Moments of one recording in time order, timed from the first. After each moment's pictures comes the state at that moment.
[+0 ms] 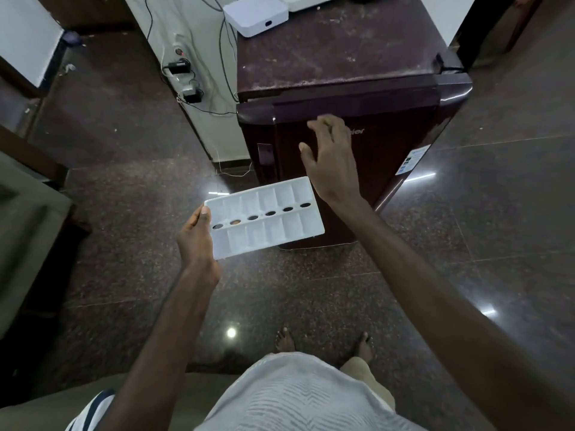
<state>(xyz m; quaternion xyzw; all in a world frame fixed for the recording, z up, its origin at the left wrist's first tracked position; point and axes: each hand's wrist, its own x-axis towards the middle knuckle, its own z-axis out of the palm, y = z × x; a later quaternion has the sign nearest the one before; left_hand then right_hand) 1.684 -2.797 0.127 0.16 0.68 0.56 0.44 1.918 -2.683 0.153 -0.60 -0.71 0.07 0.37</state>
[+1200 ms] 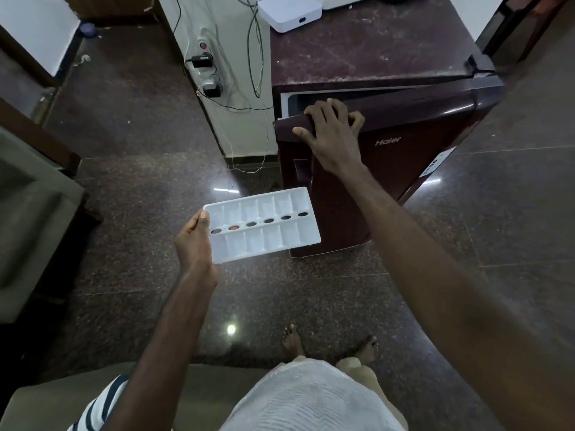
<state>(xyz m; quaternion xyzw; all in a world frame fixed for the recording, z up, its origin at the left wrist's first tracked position) 1.618 -2.826 0.121 0.13 0.70 0.56 0.42 1.869 -2.618 0.136 -0.60 -0.78 0.01 0.18</state>
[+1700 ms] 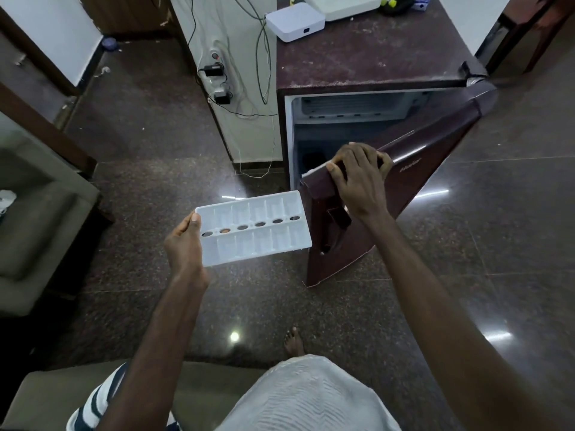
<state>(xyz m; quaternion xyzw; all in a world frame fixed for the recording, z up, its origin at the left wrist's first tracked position) 1.605 -2.863 0.133 0.14 0.71 0.58 0.38 1.918 -2.736 0.132 -0.60 -0.75 0.02 0.29</state>
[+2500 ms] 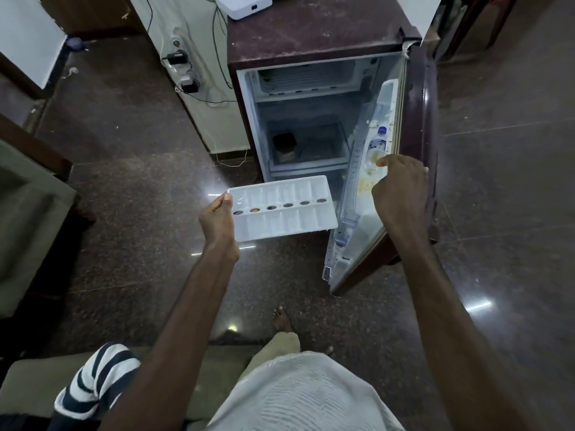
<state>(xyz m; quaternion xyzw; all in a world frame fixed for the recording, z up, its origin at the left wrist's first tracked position) 1.744 -2.898 0.125 0.15 0.68 0.55 0.46 2.047 -2.885 0.170 -0.76 -0.59 0.05 0.26</state>
